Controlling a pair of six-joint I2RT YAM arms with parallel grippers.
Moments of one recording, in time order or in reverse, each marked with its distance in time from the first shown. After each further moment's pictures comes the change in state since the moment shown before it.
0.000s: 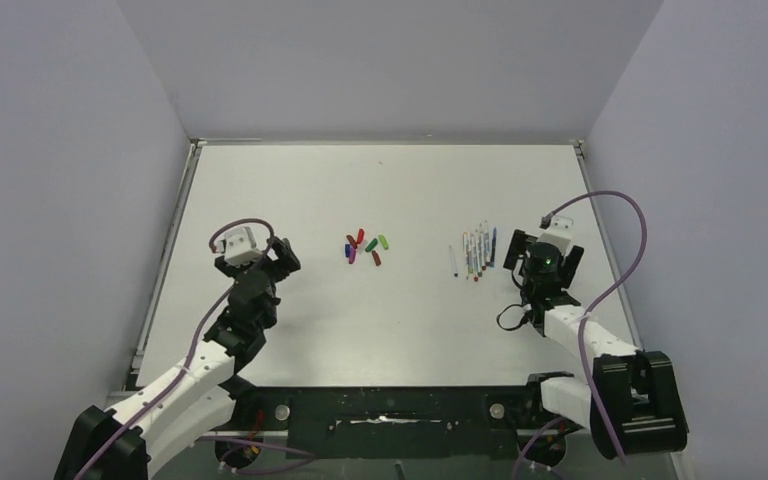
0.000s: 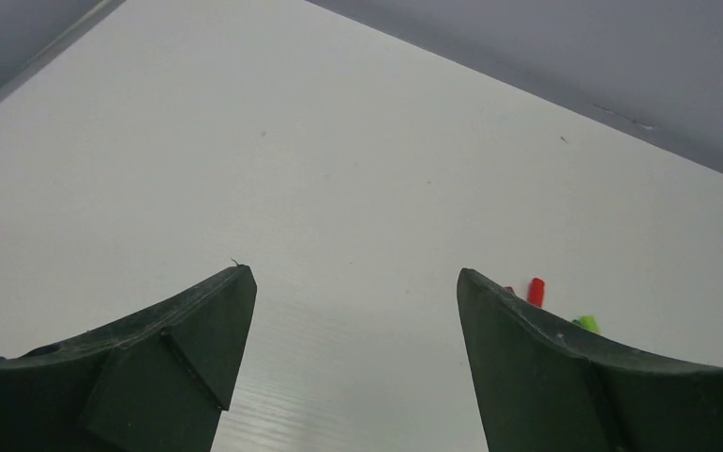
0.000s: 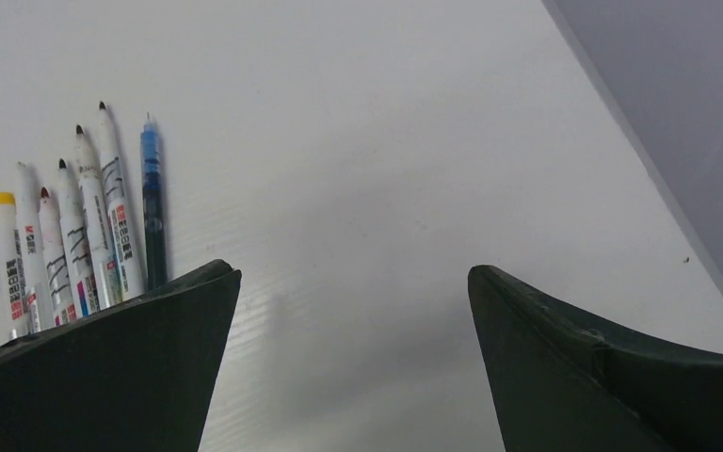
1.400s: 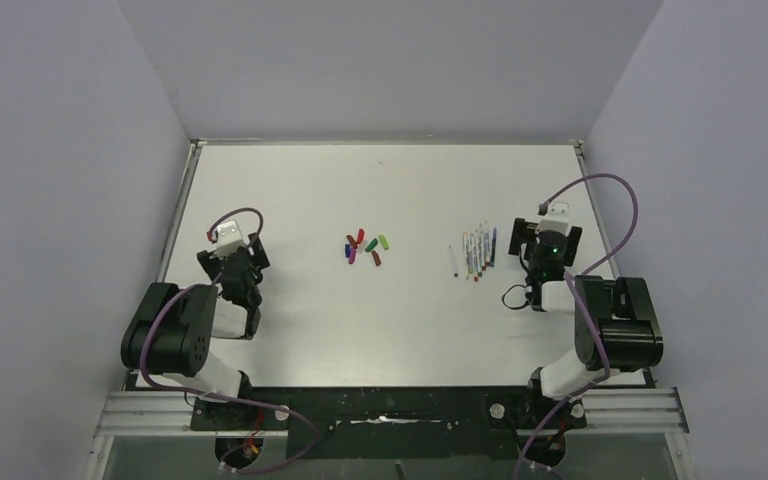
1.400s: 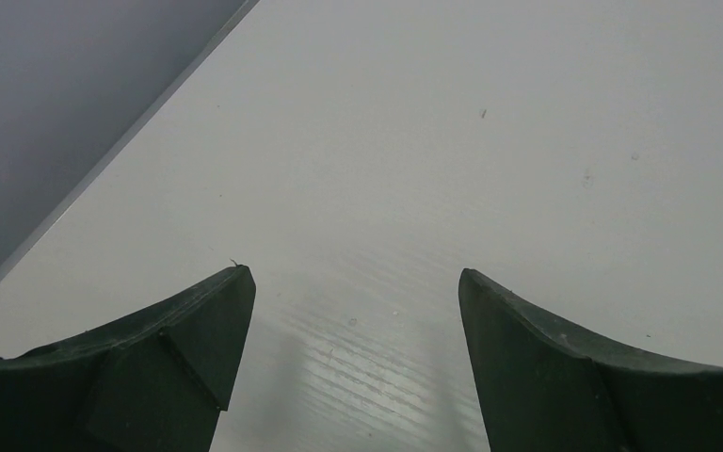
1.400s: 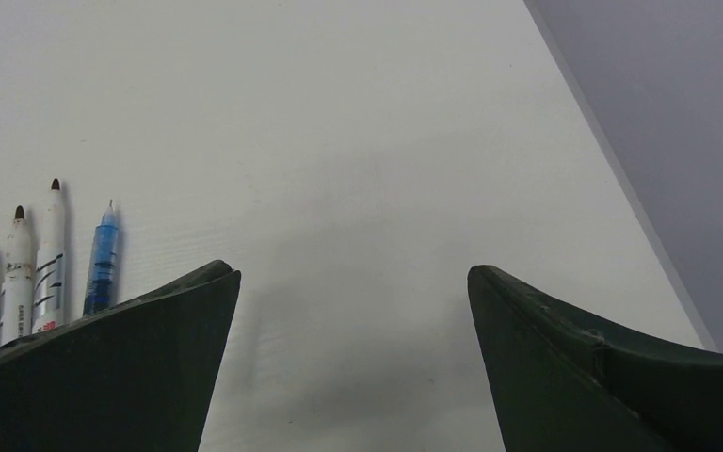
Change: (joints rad) left arm 0.441 0.739 -0.075 0.709 0.158 0.315; right arm -0.149 0.427 0.064 0.539 -0.200 -0.225
